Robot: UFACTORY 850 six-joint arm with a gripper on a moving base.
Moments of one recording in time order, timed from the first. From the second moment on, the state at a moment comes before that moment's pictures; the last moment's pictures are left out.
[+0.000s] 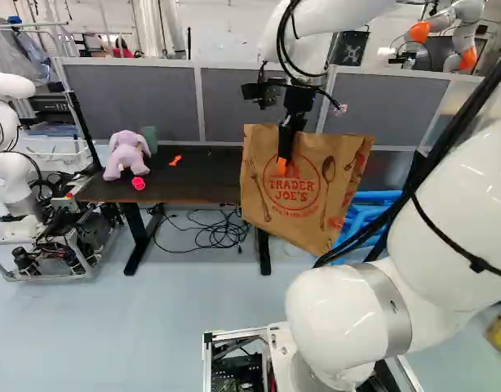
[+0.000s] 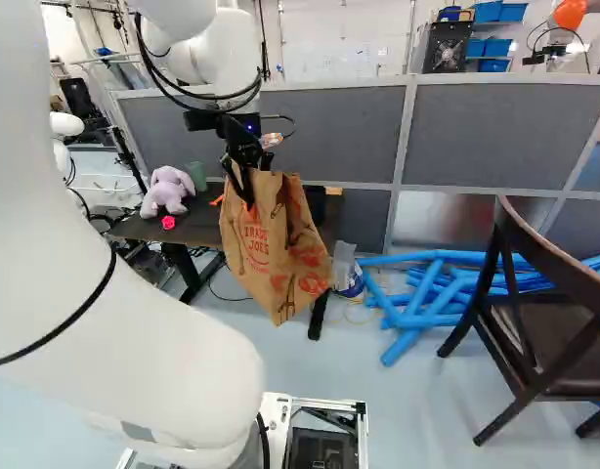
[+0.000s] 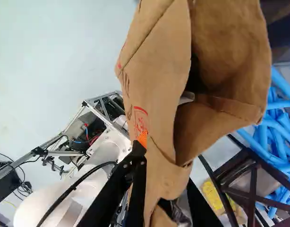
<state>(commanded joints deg) -0.2 9.1 -55.9 3.7 -65.3 -44.5</state>
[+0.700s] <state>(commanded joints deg) -0.2 9.1 -55.9 3.7 -65.3 -44.5</state>
